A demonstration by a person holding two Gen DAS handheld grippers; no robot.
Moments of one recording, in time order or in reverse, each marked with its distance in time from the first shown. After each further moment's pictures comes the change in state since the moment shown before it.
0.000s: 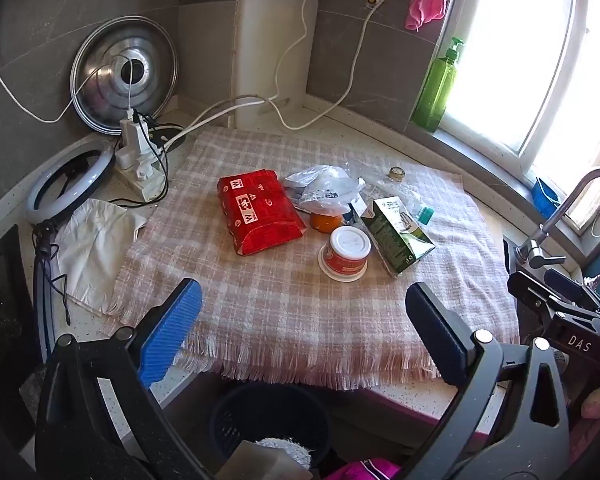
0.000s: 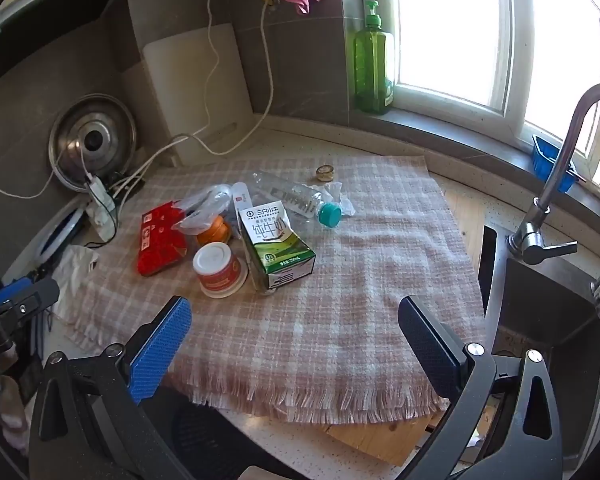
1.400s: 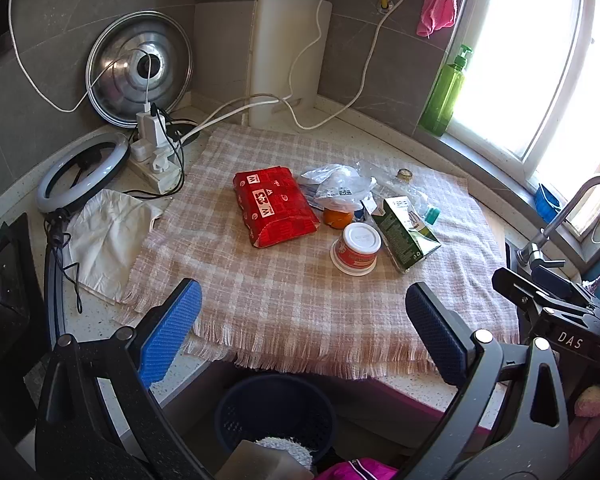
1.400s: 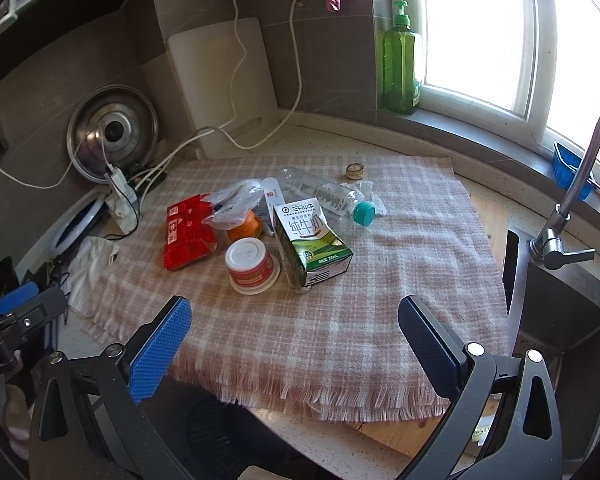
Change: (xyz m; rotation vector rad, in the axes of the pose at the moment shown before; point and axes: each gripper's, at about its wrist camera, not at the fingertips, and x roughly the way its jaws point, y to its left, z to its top) left arm -0.014 0.015 -0.006 -0.025 -0.002 0.018; right arm 0.007 0.029 -0.002 -0.023 0.013 0.057
